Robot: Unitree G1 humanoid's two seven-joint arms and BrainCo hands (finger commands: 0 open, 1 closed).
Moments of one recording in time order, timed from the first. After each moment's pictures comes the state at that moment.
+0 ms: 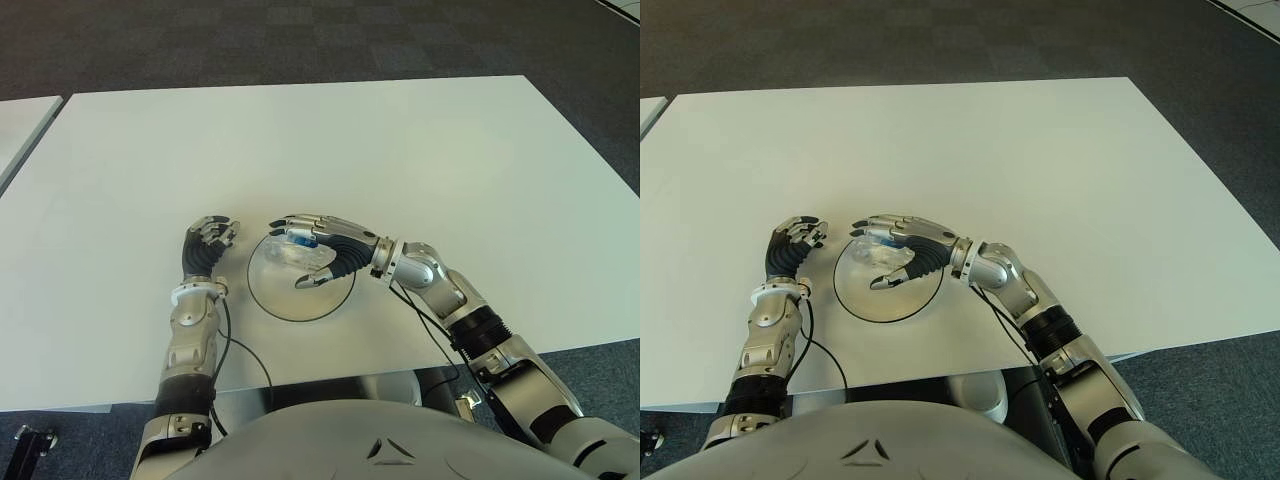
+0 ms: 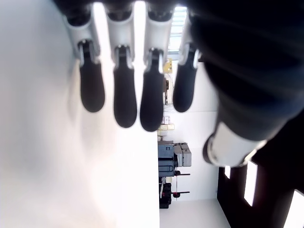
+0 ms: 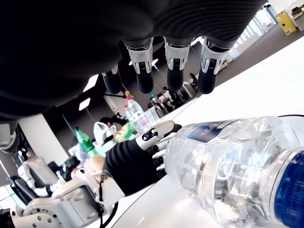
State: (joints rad) left arm 0.07 0.06 0.18 0.27 -0.03 -0.17 0.09; right arm -0.33 -0.31 0.49 0.23 -0.43 -0.61 0.36
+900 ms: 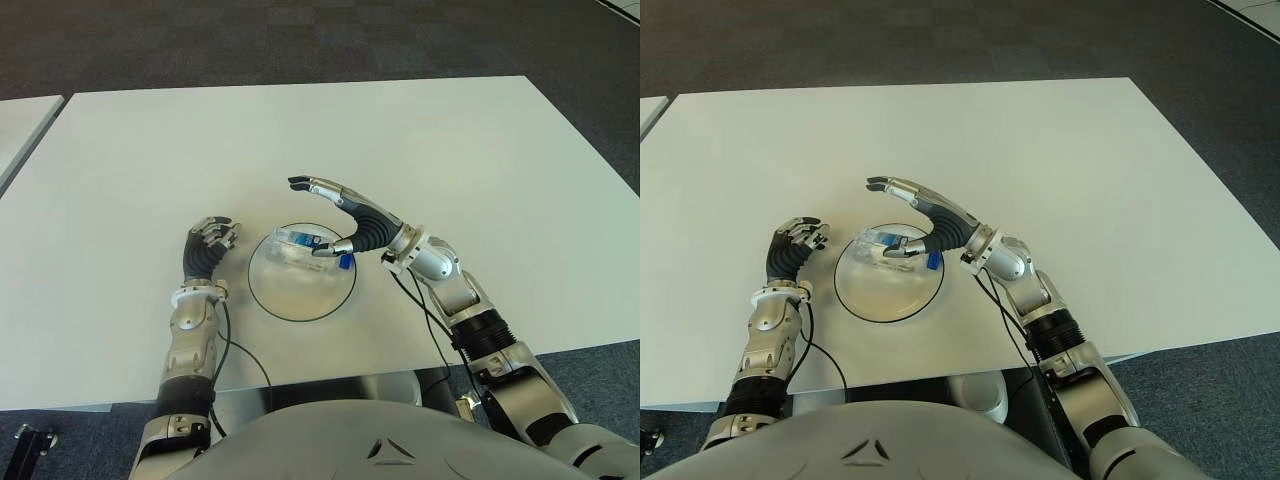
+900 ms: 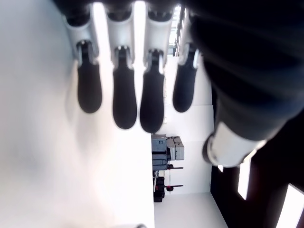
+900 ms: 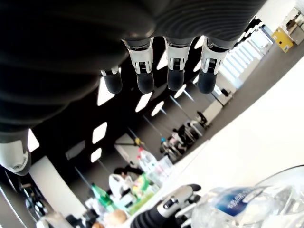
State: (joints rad) left arm 0.08 0.07 0.18 0.33 -0.04 -0.26 0.05; right arm -0.28 -0.26 0.33 0.20 -0.18 -0.61 0.34
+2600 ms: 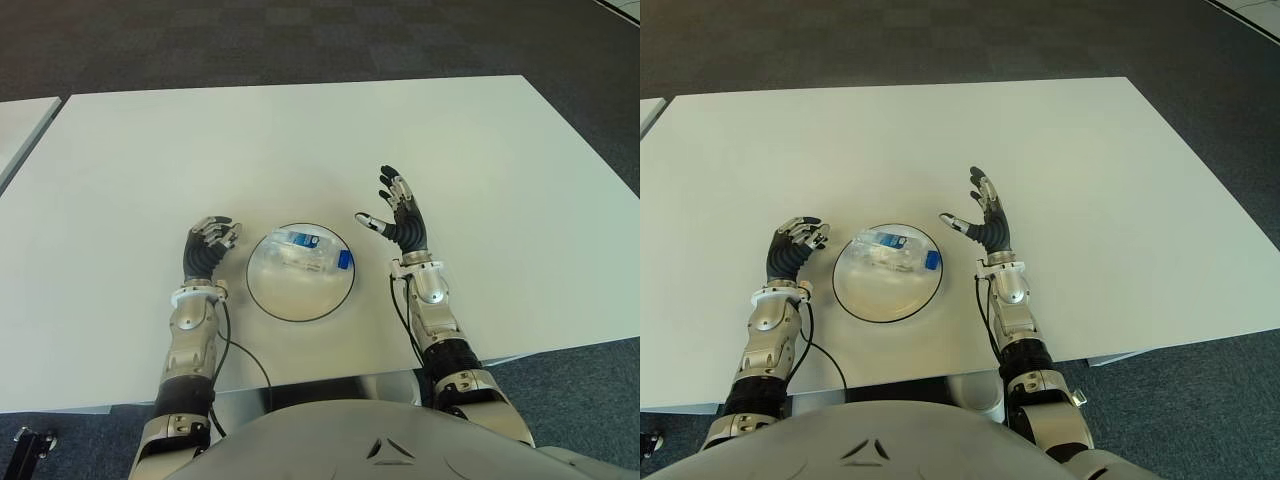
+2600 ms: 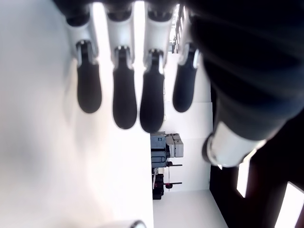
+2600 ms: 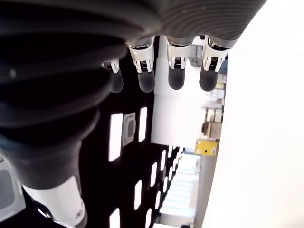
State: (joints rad) left arm 0.07 0.07 0.18 0.33 -0.05 -0.26 0.04; right arm -0.18 -0.01 0.04 0.55 -0.02 -0.58 0.02
